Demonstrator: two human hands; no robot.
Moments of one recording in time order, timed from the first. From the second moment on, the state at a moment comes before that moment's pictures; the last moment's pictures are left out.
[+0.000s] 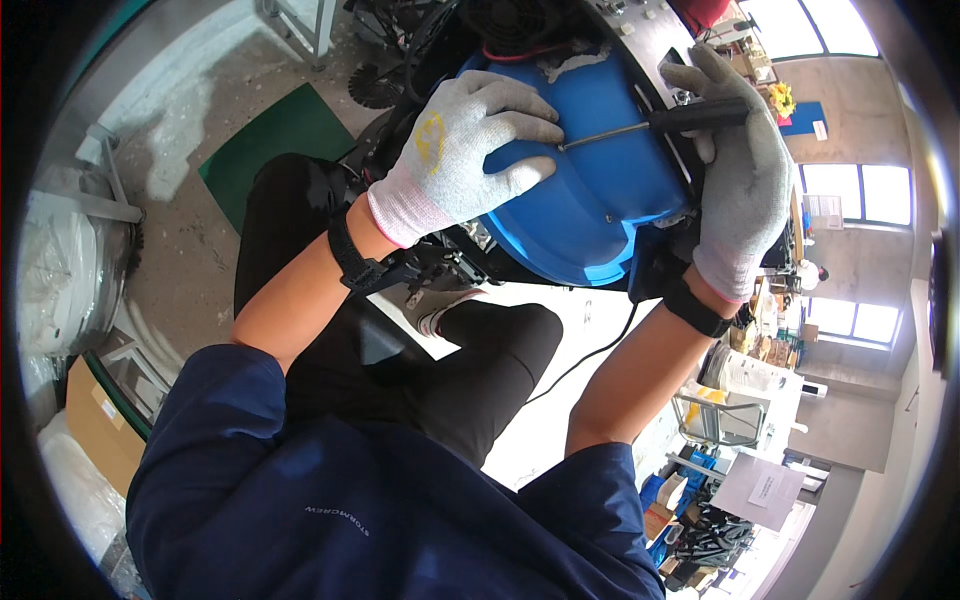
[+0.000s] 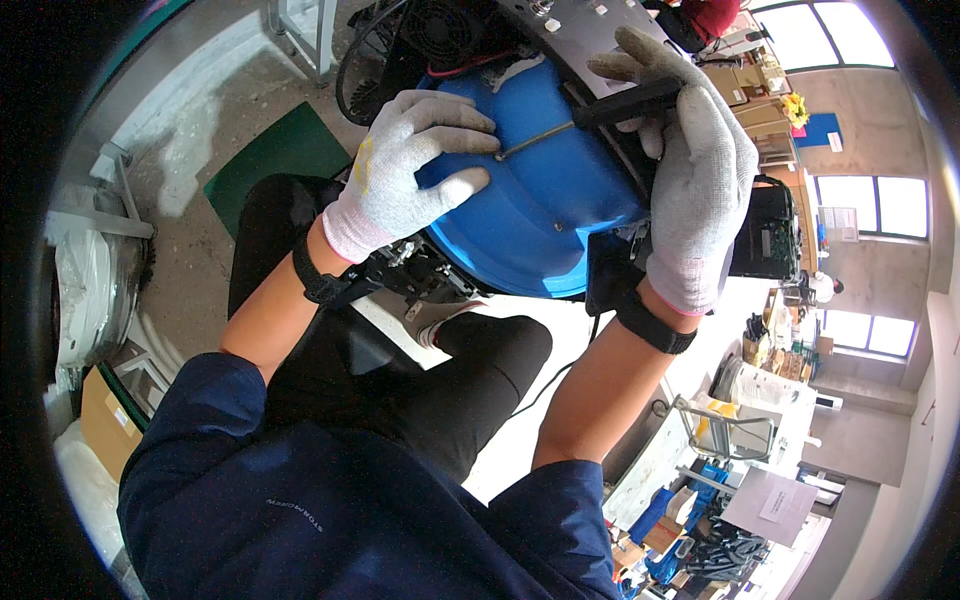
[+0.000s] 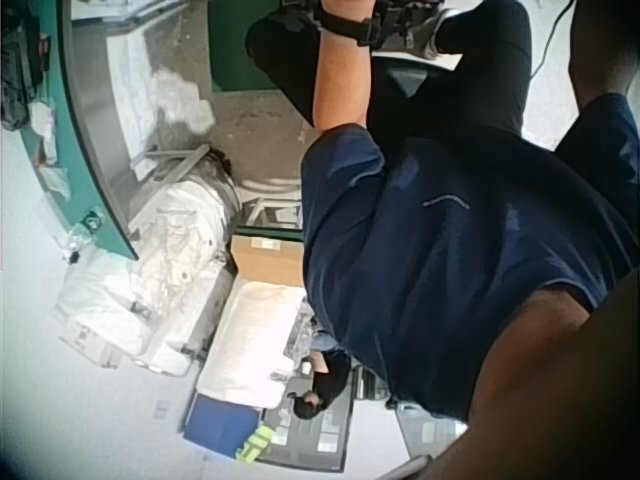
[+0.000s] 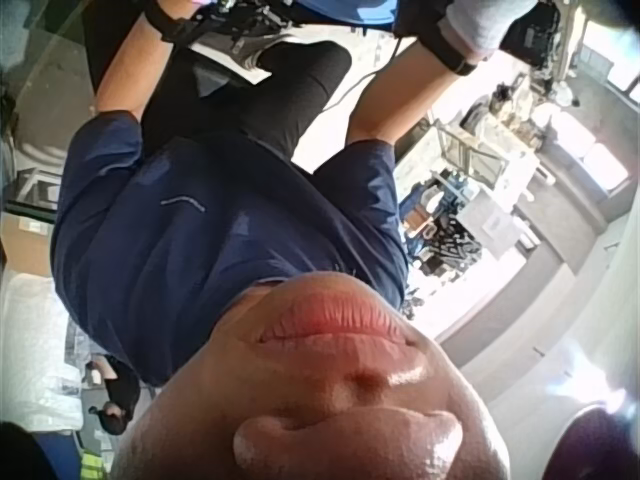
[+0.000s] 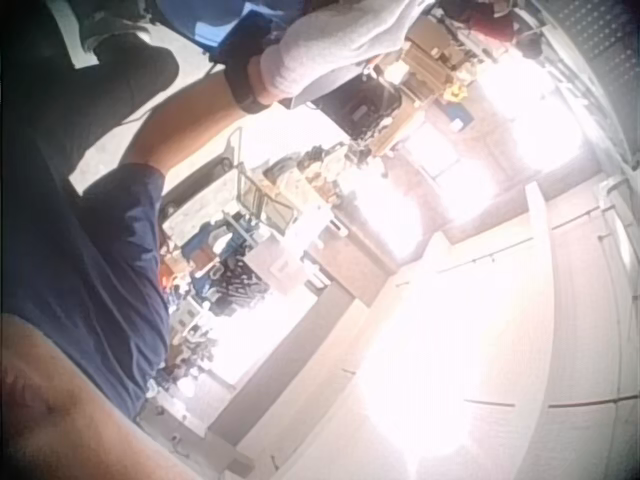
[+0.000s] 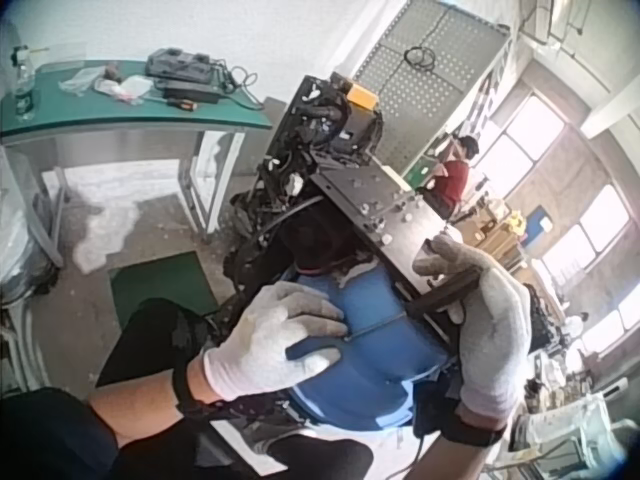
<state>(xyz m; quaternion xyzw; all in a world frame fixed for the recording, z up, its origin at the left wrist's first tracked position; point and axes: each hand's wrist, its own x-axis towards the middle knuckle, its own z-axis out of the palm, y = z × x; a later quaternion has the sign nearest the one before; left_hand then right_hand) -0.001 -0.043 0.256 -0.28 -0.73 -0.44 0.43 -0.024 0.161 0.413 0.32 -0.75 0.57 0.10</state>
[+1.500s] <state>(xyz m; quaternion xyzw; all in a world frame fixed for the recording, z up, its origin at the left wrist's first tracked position) 0.003 -0.046 0.259 -0.28 -0.76 -0.43 0.39 -0.009 0.140 0.418 0.23 -0.80 0.52 0.18</state>
